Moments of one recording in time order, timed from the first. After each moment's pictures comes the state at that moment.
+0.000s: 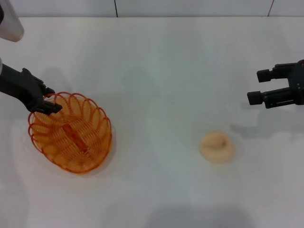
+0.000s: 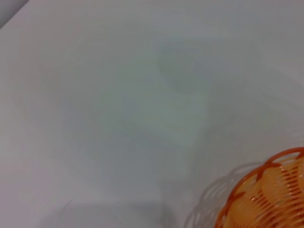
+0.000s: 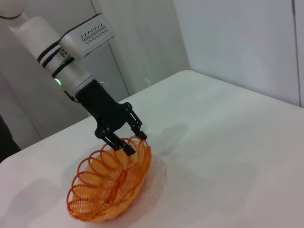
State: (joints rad) left arm -0.76 -1.94 0.83 0.77 2.67 1.43 -1.70; right arm 0.48 2.01 -0.87 -1.20 -2.00 -1.73 1.94
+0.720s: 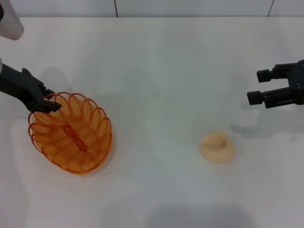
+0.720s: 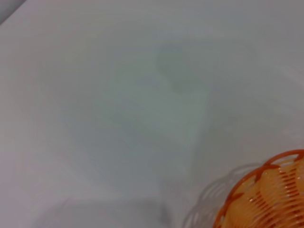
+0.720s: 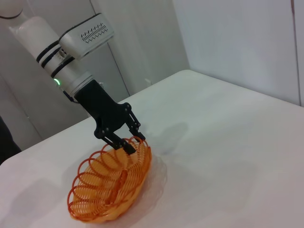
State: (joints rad) left arm -0.77 -1.94 0.83 0.77 2.67 1.44 -1.72; right arm 0.48 2.01 -0.87 -1.21 -2.00 -1.73 1.95
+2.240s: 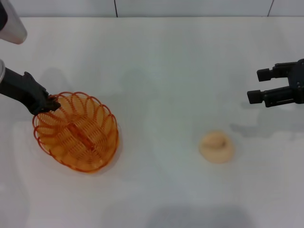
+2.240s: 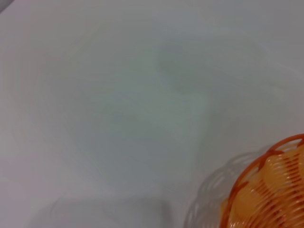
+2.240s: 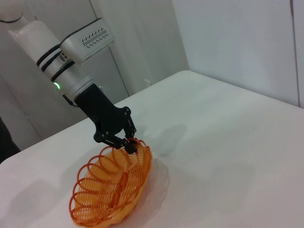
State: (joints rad) left arm -0.76 -1.95 0.84 0.77 2.67 1.42 -1.73; right arm 0.48 2.00 -0.87 -1.21 -2.00 -1.73 1.95
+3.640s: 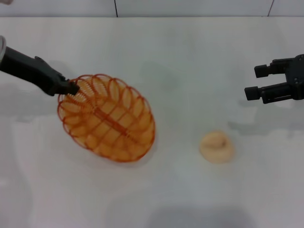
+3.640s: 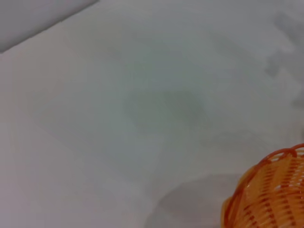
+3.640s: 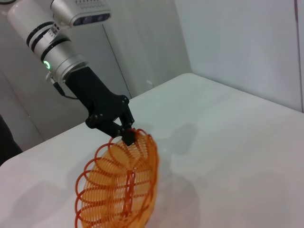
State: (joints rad) left arm -0.80 -1.94 0.75 0.86 2.55 1.65 -1.96; right arm 0.50 2.00 -0.87 -1.20 -2.00 -1.73 1.95
